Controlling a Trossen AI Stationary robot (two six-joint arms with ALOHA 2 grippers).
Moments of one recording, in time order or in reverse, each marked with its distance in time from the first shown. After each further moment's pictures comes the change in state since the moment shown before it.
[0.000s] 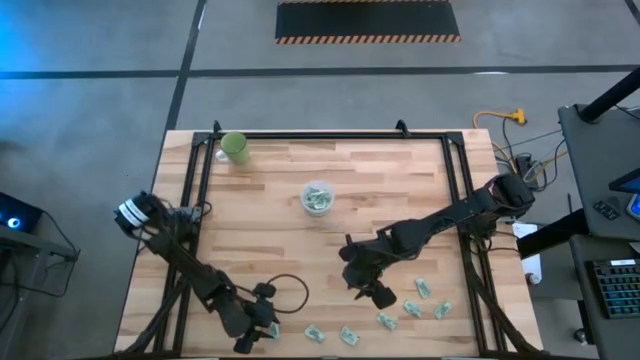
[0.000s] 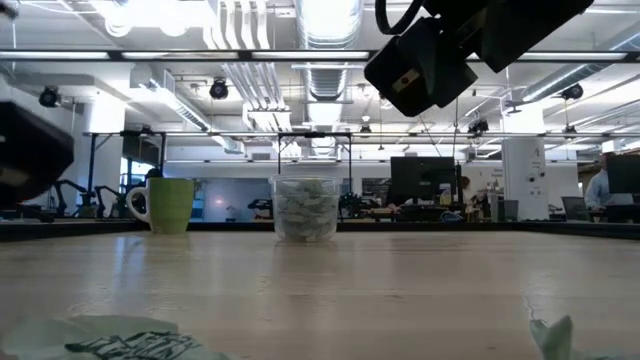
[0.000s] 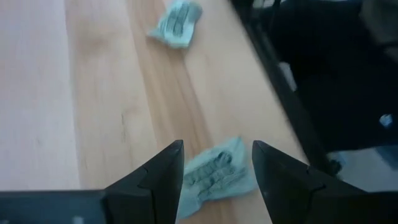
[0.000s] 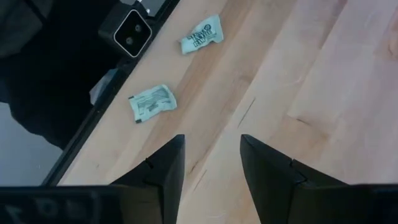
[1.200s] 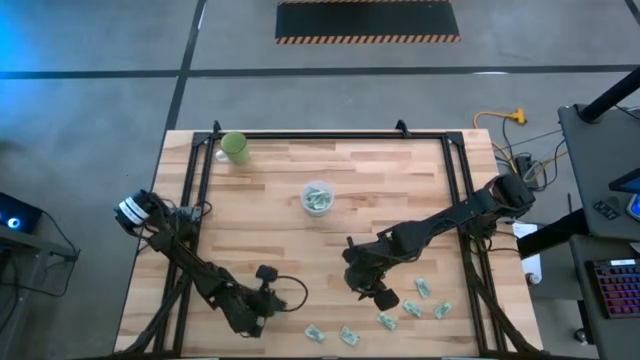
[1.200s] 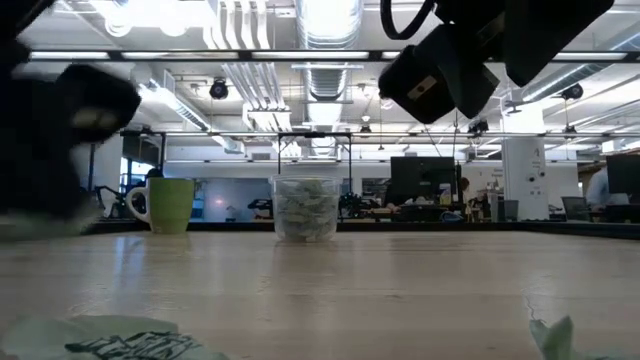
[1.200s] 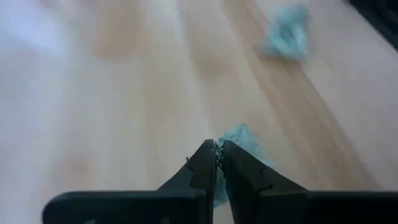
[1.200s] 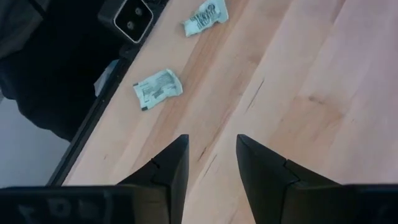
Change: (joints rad) left arm 0.041 -0.020 -0.007 -0.102 -0.317 0.248; right arm 0.017 0.001 0.000 -0.048 0.000 0.039
